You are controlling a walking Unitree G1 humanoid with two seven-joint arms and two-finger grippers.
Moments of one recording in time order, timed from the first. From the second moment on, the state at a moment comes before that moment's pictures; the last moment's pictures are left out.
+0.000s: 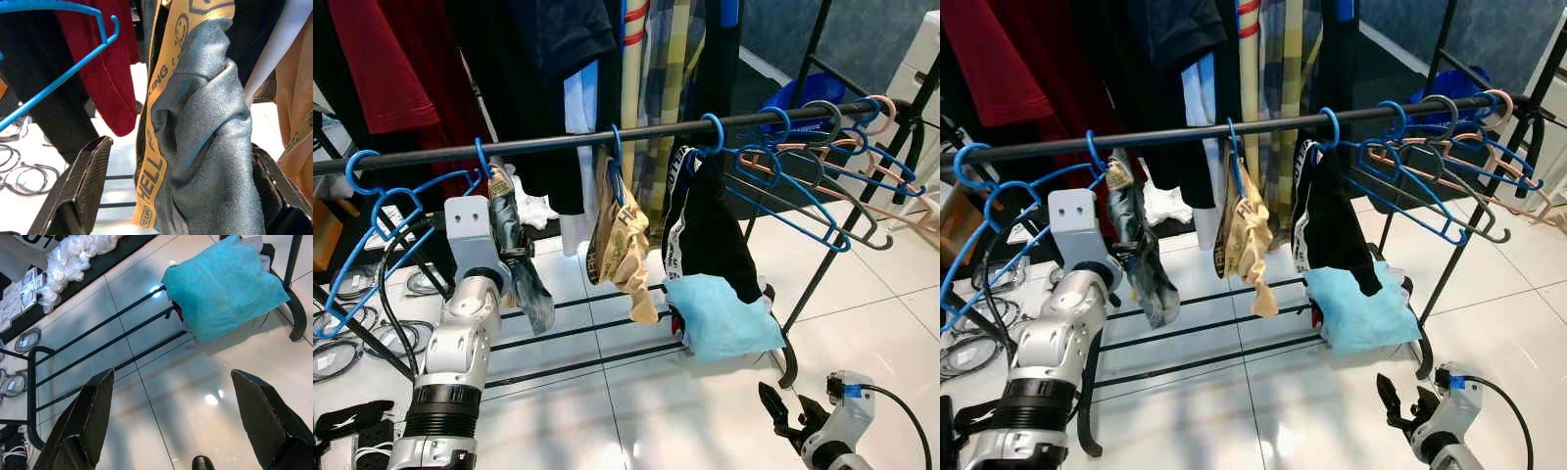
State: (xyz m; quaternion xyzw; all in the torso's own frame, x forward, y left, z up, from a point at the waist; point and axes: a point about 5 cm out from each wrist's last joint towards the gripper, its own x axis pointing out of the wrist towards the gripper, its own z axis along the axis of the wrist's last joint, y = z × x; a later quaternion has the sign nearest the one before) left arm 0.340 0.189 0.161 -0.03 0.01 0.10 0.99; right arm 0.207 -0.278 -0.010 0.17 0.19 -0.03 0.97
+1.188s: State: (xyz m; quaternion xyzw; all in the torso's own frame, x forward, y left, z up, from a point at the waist) left arm 0.340 0.195 0.158 -0.03 0.02 0.11 0.99; right arm 0.208 -0.278 -0.010 0.17 0.19 -0.03 0.97
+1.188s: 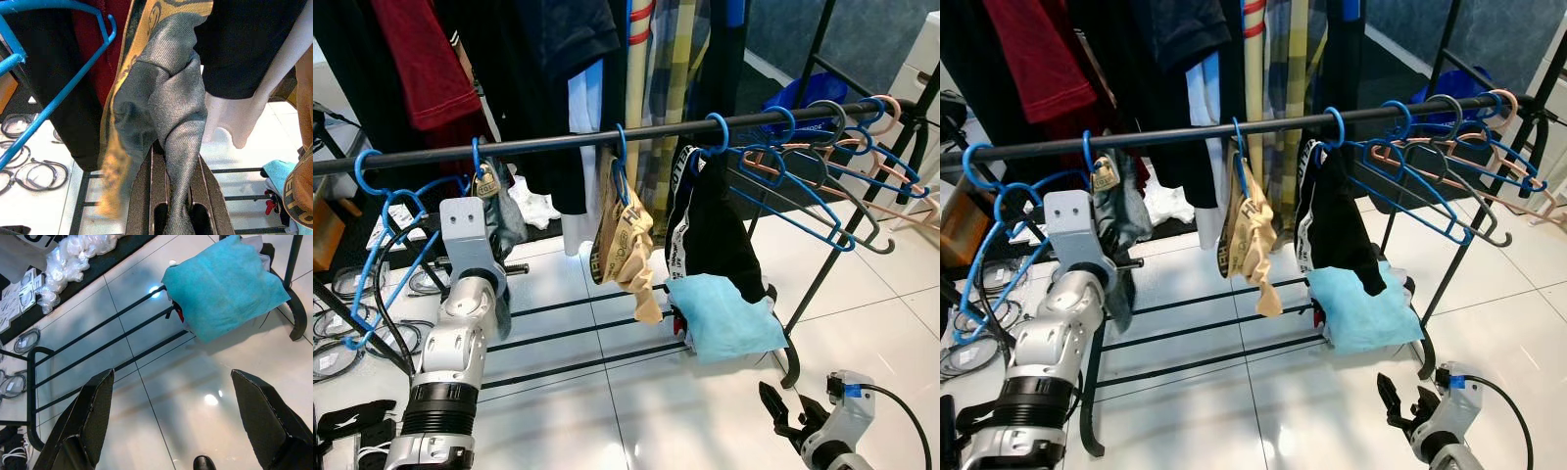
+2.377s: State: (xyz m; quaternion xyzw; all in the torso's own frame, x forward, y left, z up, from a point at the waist) left arm 0.317 0.206 0.160 -0.02 -0.05 0.02 1.00; right arm 0.209 -0.278 -0.009 0.17 0.19 -0.03 0.97
